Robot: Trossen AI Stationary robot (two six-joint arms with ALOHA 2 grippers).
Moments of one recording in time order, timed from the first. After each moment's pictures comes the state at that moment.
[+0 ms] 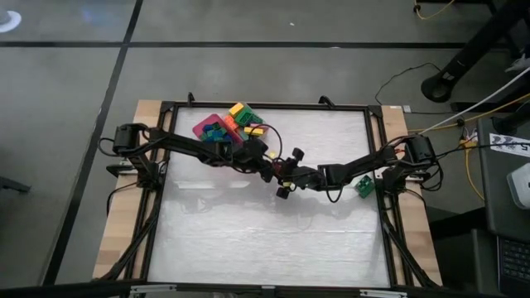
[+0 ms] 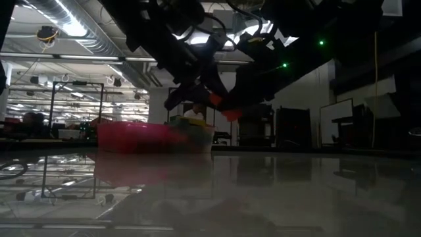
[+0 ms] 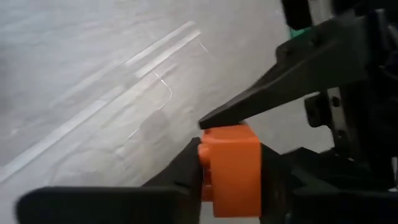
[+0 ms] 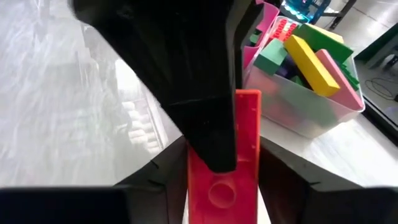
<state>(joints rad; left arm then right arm) 0.09 1.71 1.01 0.04 -0.08 -0.76 0.13 1.72 0.81 0.40 0.51 0.05</state>
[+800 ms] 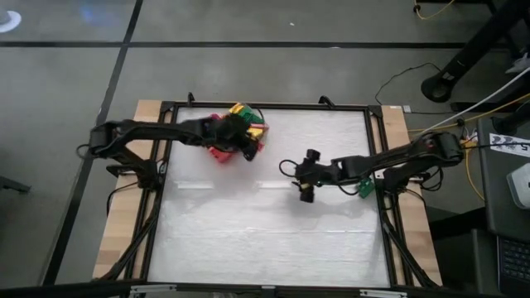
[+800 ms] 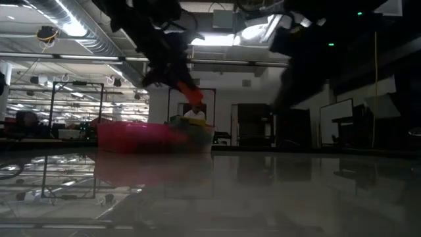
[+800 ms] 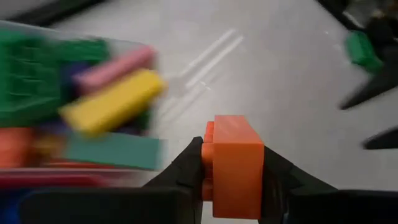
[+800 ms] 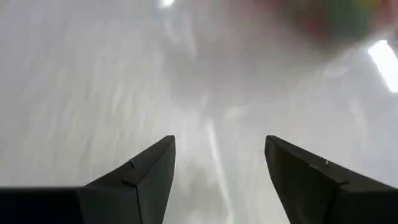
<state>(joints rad) 0.28 1.47 1.01 -0.30 -0.09 -0.52 0.13 1.44 0.81 -0.24 0.30 0.10</state>
